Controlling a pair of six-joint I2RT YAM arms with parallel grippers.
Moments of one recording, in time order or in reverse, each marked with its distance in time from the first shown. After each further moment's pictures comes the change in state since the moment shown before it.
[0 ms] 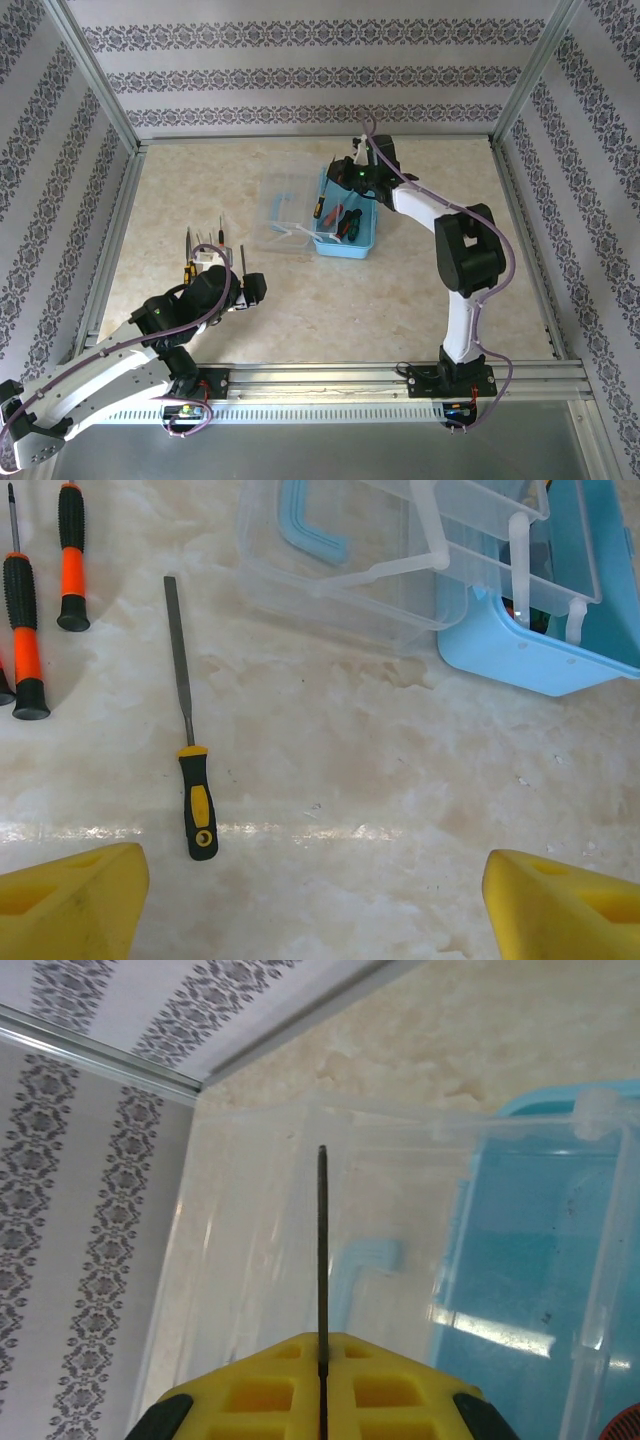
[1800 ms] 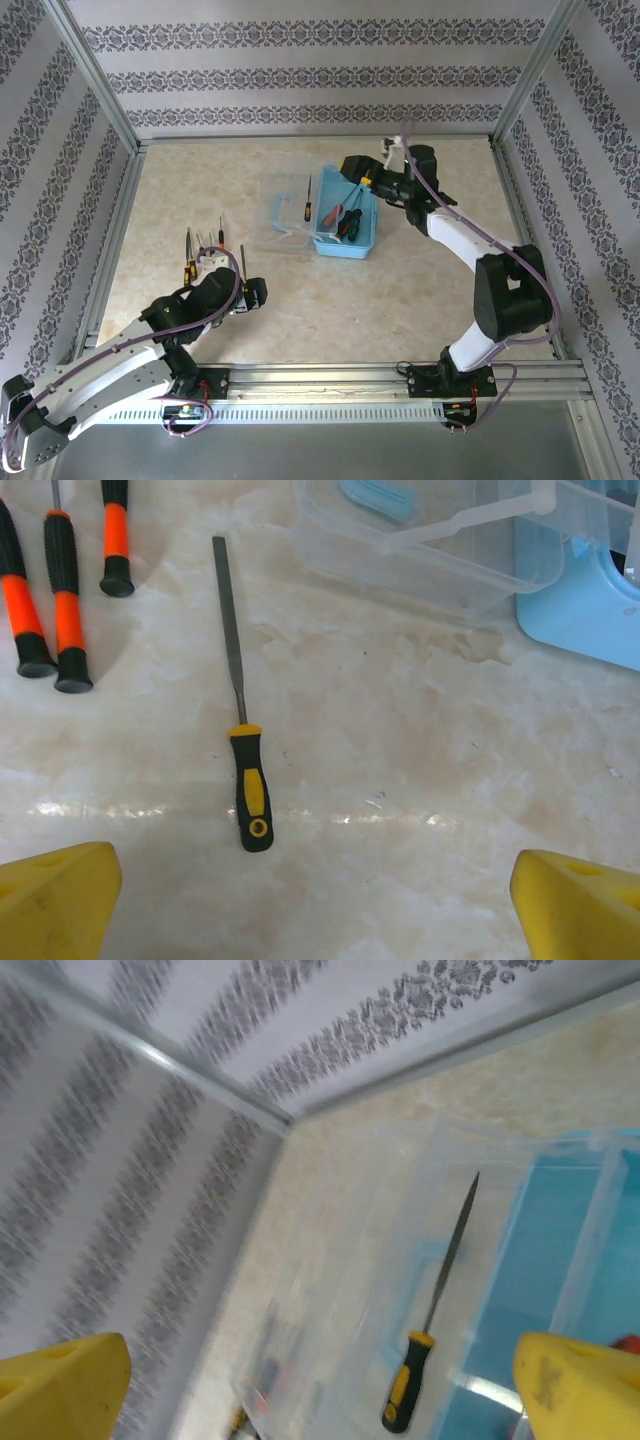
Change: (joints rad) left arm 0.043 0.039 -0.064 0.018 -0.003 0.037; right arm -0.134 -0.350 -0.419 0.348 -0.141 0.074
